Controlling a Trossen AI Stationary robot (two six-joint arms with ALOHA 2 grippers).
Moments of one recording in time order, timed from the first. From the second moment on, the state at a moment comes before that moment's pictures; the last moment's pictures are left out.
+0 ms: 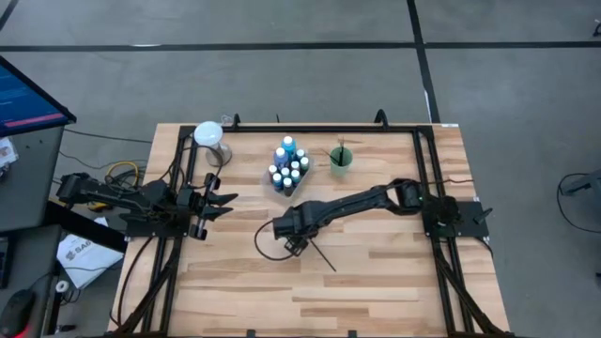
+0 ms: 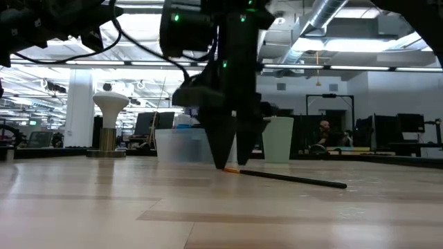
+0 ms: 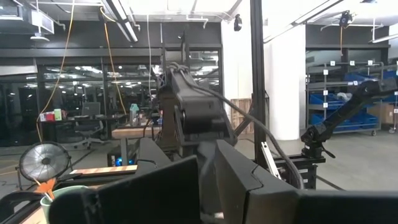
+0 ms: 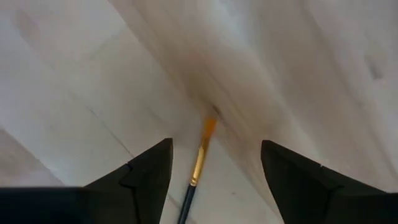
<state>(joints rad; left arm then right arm) -0.15 0.34 0.01 0.63 0.00 0.05 0.15 2.33 1.89 -1.07 0.12 0.78</state>
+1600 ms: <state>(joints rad) -0.15 0.34 0.01 0.63 0.00 0.05 -0.06 1.49 1.47 -0.55 0.64 0.25</state>
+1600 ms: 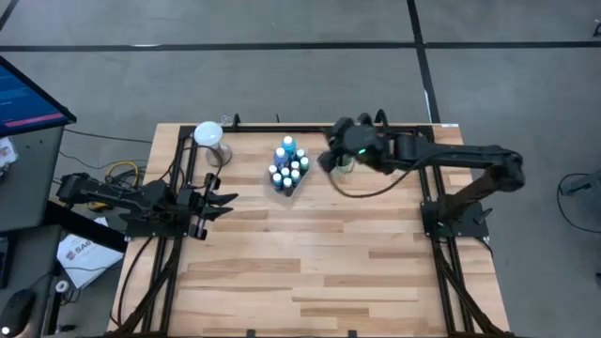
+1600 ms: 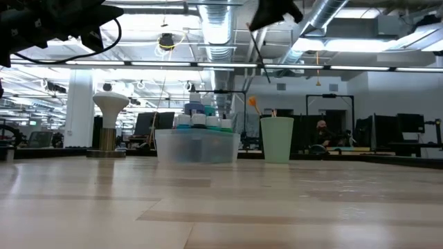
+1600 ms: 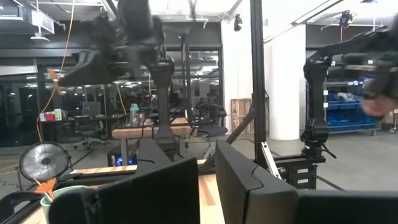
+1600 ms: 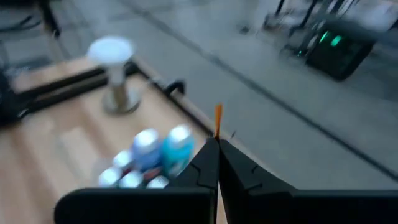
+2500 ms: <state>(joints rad) -0.15 0.34 0.01 0.63 0.00 0.05 -0.32 1.24 0.76 -0.03 0.44 0.24</state>
